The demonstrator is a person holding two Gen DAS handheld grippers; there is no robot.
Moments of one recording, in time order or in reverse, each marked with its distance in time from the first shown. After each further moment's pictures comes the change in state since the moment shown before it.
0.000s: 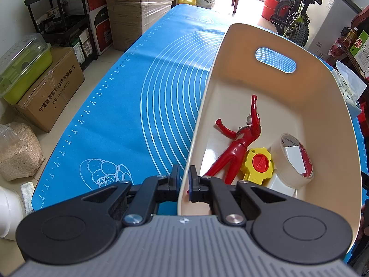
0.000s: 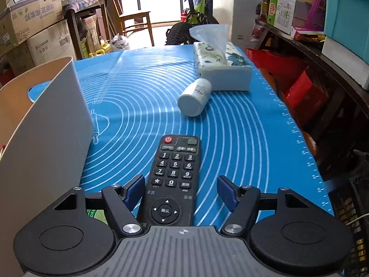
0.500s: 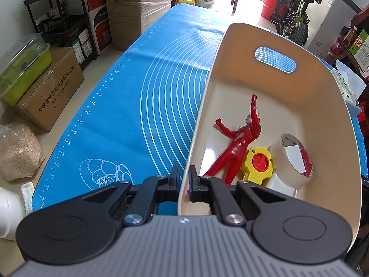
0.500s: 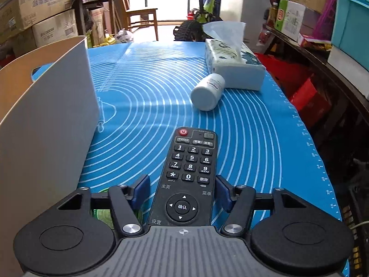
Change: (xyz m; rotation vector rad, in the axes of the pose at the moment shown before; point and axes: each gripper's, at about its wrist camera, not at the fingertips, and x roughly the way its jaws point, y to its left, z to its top) left arm 0.000 0.000 0.000 0.000 0.001 -0.001; right arm 0.009 0.014 -0.008 -0.063 -0.010 -0.014
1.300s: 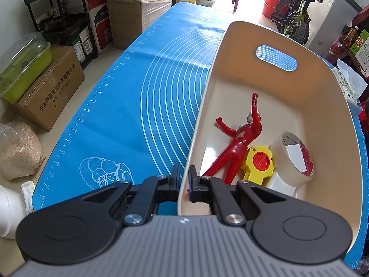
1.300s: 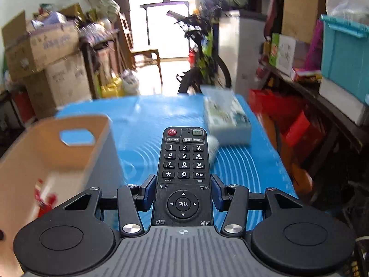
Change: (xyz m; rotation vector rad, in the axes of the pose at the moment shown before) left arm 0.002 -0.001 -0.002 0.000 0.009 0.004; right arm -0.094 -0.001 0.044 0.029 -0.210 0.075
